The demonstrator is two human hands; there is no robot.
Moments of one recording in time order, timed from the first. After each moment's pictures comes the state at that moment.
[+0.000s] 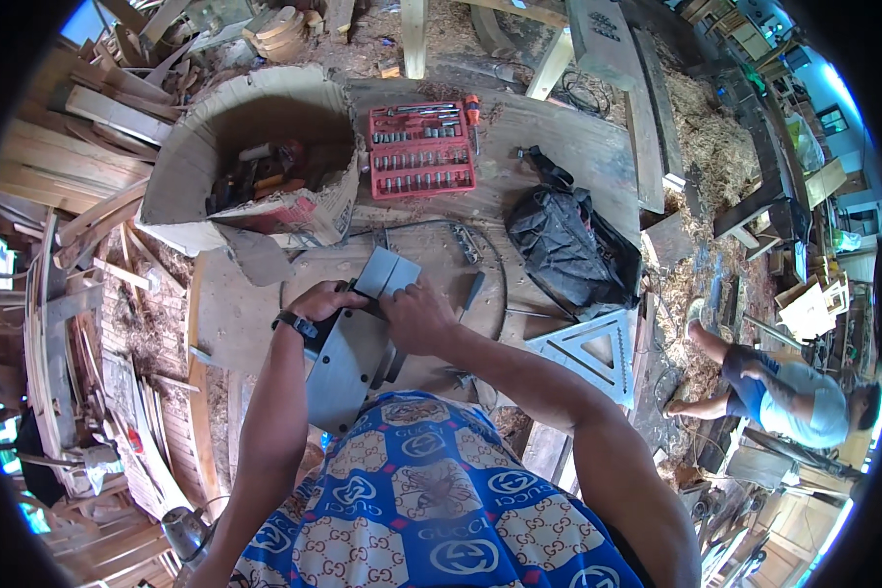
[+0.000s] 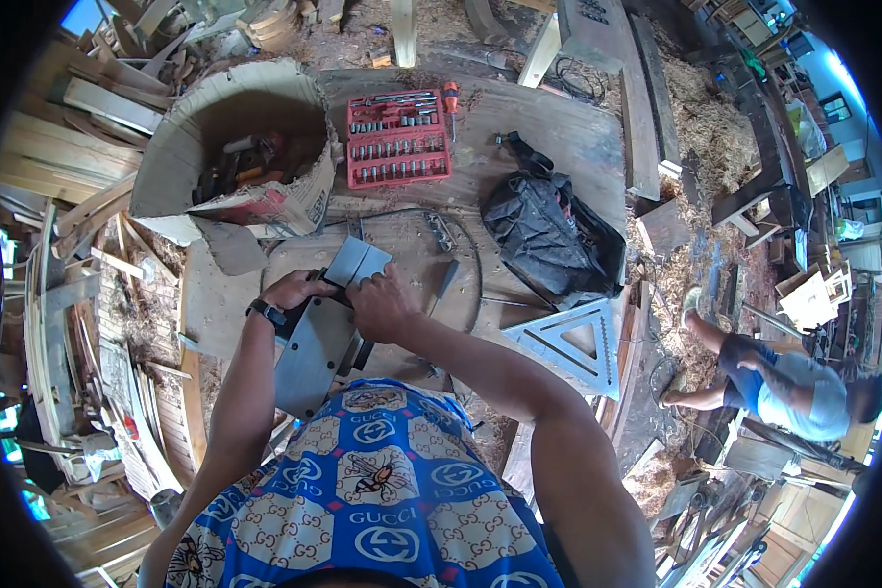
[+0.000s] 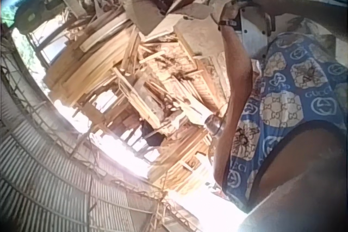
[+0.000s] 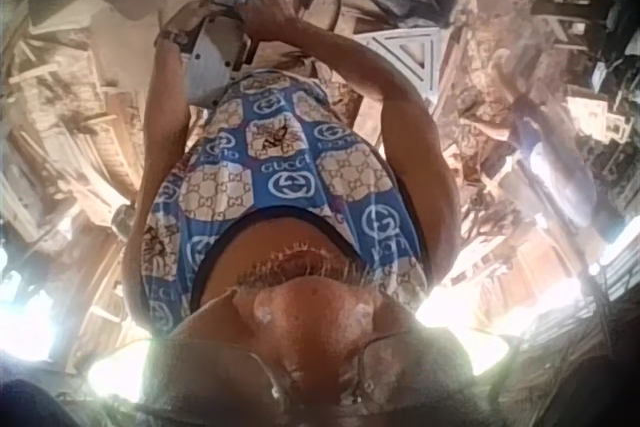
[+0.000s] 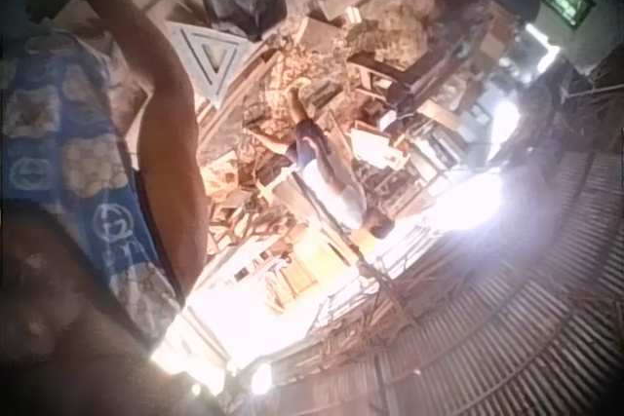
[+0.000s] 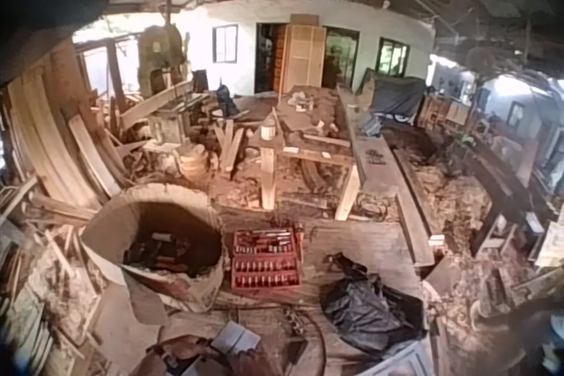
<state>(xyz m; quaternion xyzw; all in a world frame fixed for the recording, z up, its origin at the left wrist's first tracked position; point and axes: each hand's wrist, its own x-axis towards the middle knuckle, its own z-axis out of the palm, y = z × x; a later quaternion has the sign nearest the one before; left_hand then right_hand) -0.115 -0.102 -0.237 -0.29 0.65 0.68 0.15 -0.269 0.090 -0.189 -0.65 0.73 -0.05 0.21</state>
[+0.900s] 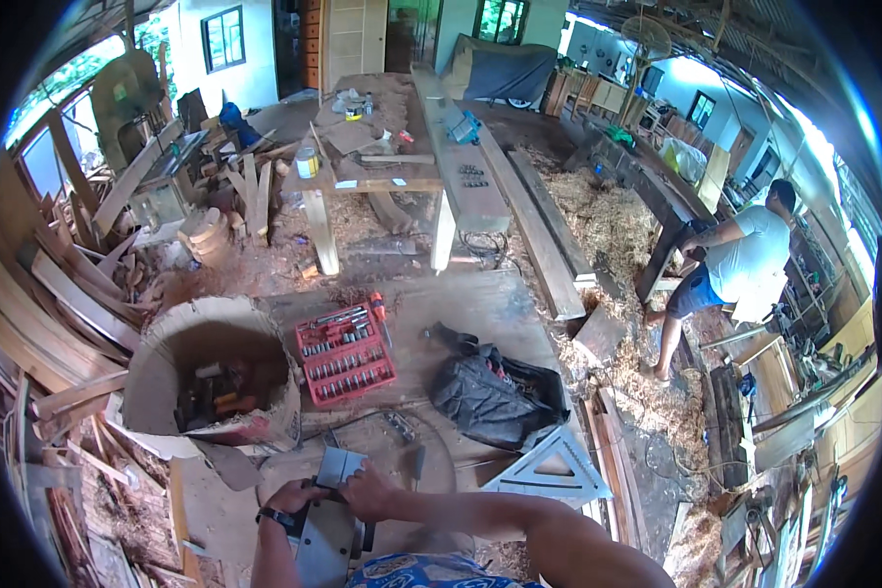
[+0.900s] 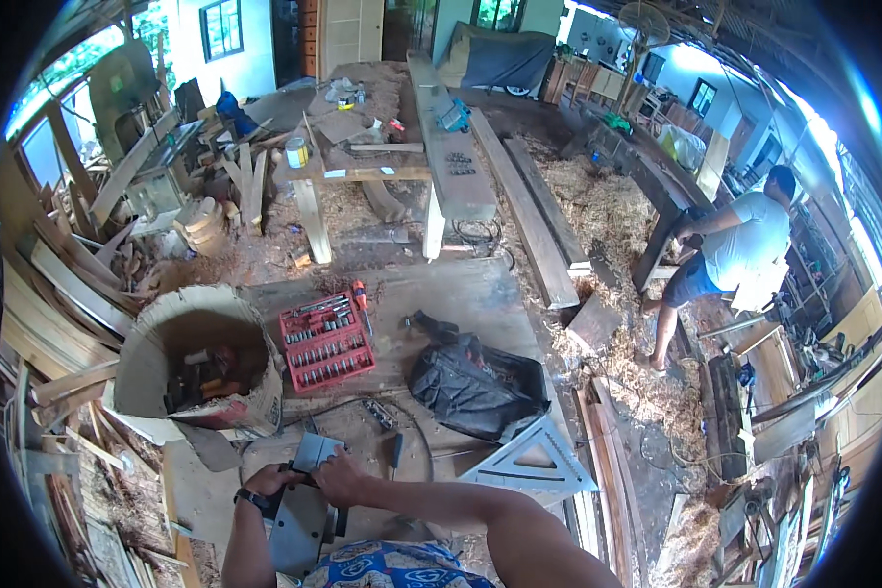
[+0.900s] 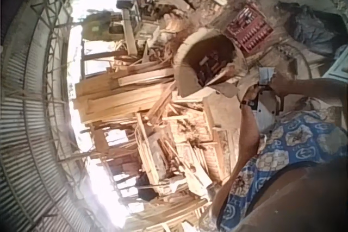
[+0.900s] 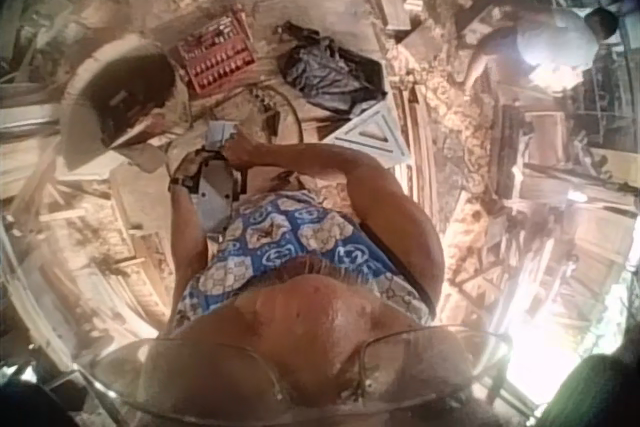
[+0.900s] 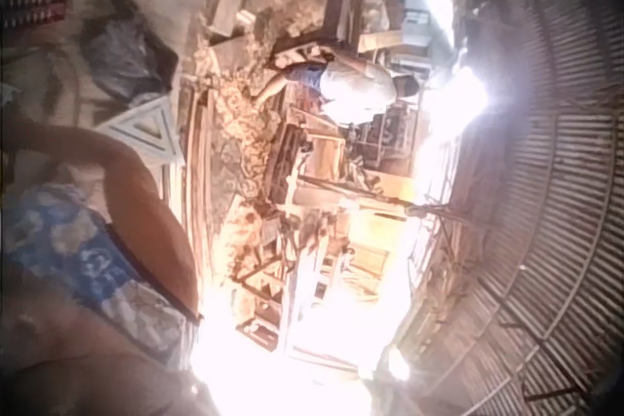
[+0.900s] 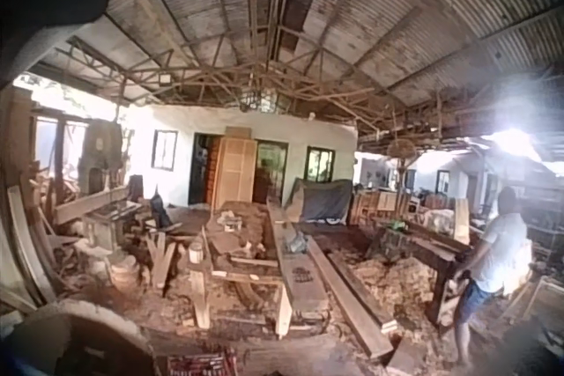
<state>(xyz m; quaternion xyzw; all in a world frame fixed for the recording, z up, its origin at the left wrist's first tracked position) -0.113 -0.115 -0.269 -0.30 0.69 0.62 0.20 -0.272 0.087 -0.194 -0.68 0.71 -0.01 0.18</state>
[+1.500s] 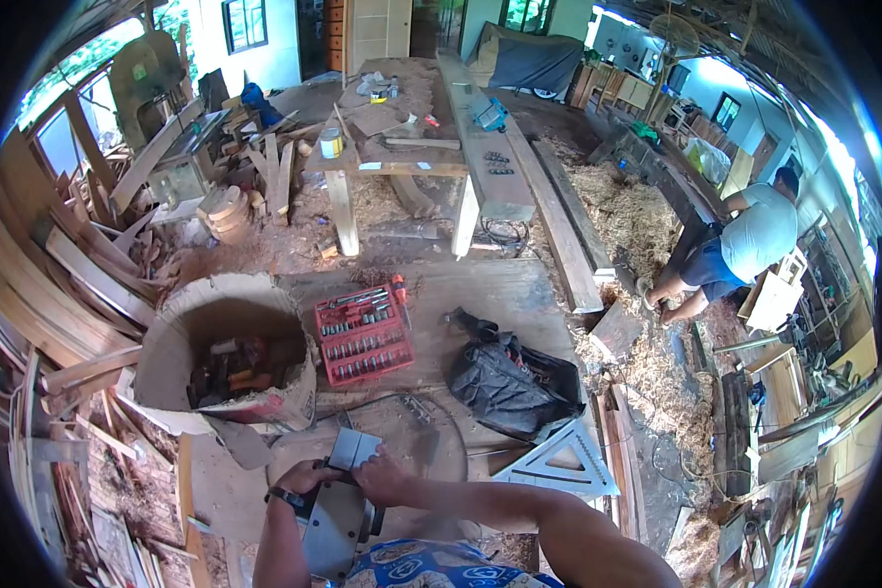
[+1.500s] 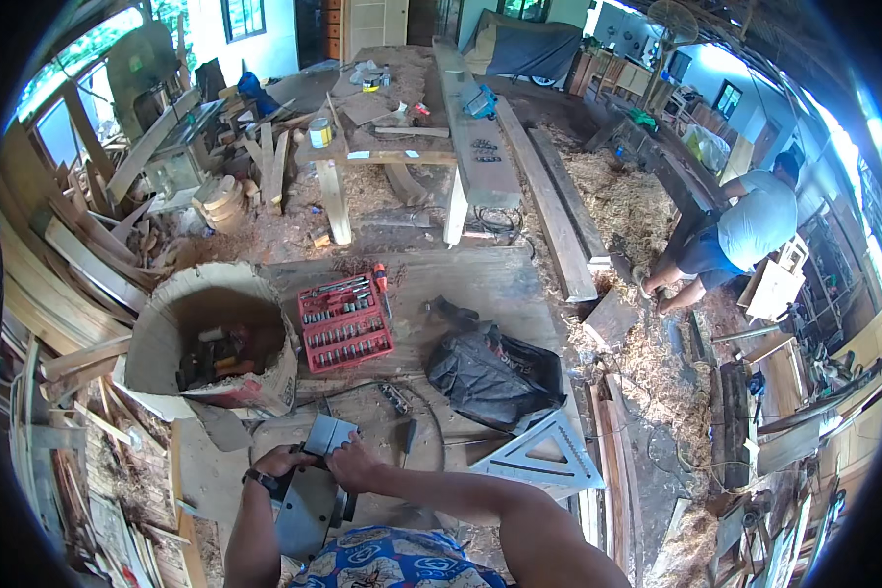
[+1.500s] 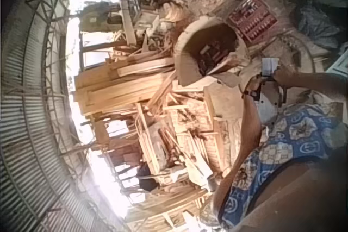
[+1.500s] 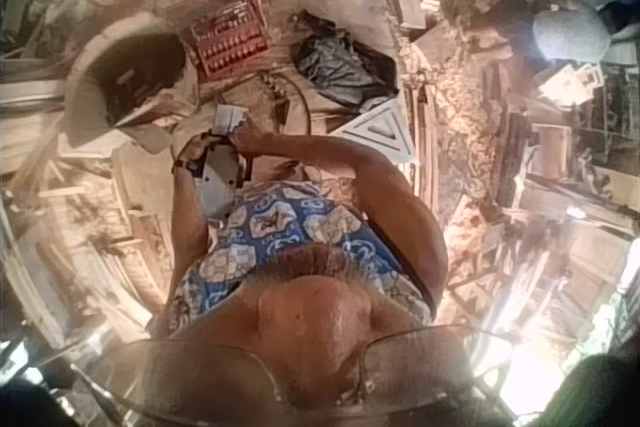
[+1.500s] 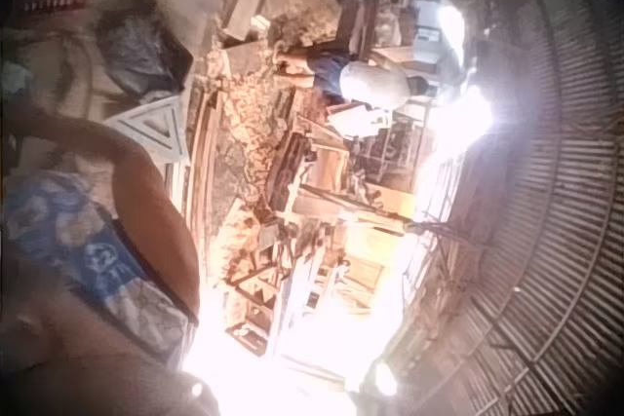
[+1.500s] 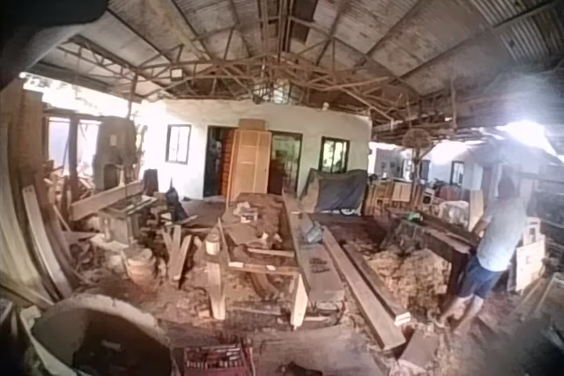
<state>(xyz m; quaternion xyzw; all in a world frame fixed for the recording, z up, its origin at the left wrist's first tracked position) -0.114 -0.106 -0.250 -0.31 0.66 0.66 0.18 -0.268 0.085 -0.193 -0.67 0.70 0.00 0.25</state>
